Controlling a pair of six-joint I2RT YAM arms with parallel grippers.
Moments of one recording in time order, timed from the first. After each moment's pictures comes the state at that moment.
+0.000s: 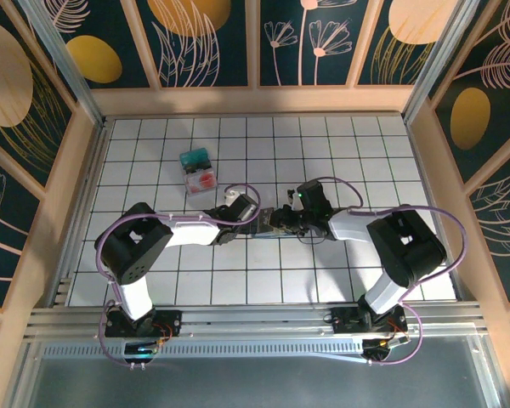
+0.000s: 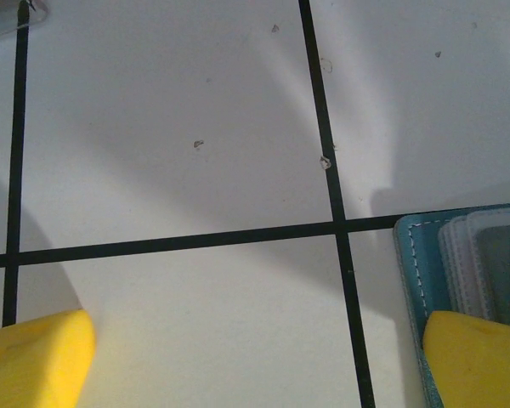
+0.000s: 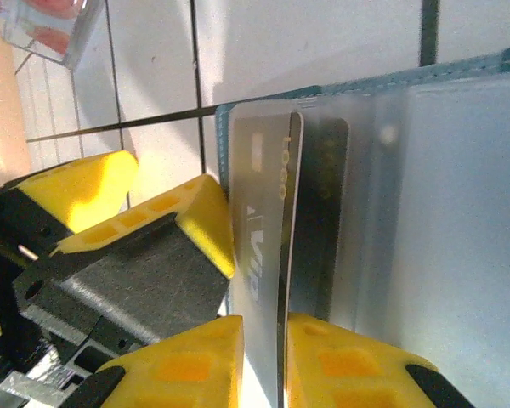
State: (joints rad) left arm -0.83 1.81 0.89 -0.08 -0.39 -0.65; right arm 0.55 1.63 0.66 0.17 -0.53 0.84
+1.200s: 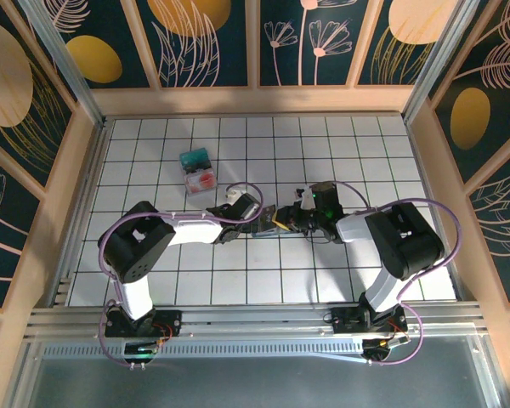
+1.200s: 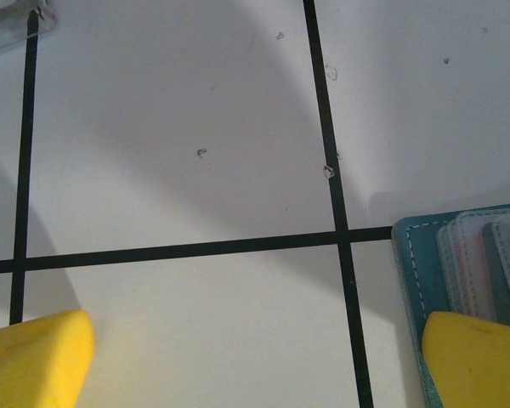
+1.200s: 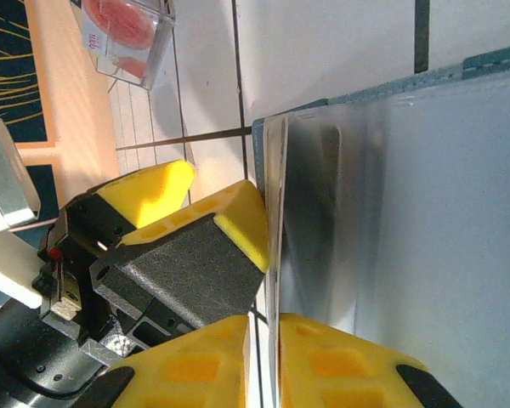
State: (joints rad) left arm -0.83 1.84 0.93 -0.13 -0.43 -0.66; right arm 0.44 1.68 0.55 0.45 -0.73 0.94
